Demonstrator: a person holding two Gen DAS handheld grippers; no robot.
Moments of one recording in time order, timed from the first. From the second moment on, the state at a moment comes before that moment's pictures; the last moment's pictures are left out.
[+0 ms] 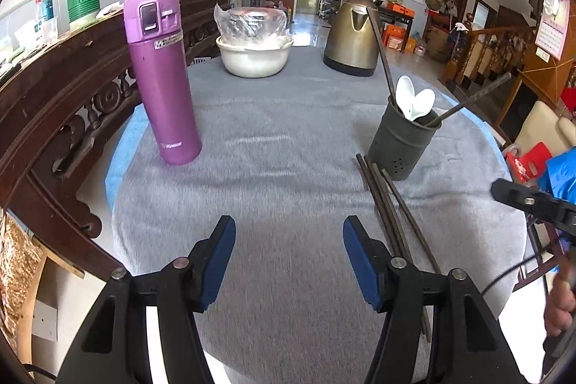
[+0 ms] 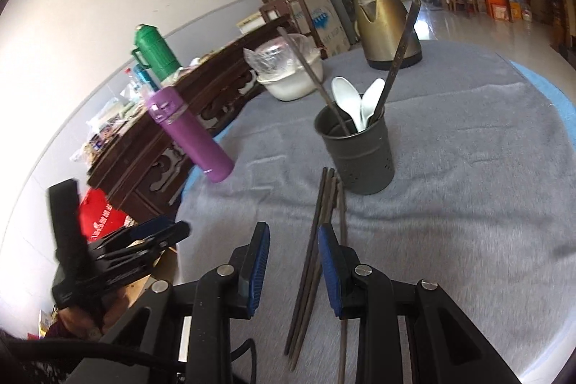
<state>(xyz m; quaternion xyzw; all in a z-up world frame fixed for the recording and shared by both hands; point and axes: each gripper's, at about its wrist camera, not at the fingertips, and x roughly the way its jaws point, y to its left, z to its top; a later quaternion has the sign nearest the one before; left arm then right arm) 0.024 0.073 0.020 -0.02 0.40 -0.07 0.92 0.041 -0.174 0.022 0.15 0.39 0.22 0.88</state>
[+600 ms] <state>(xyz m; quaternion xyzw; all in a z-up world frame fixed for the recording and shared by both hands) 0.083 0.053 -0.006 -0.02 0.46 -0.10 0.88 0.143 -0.142 -0.055 0.08 0.49 0.19 0.85</state>
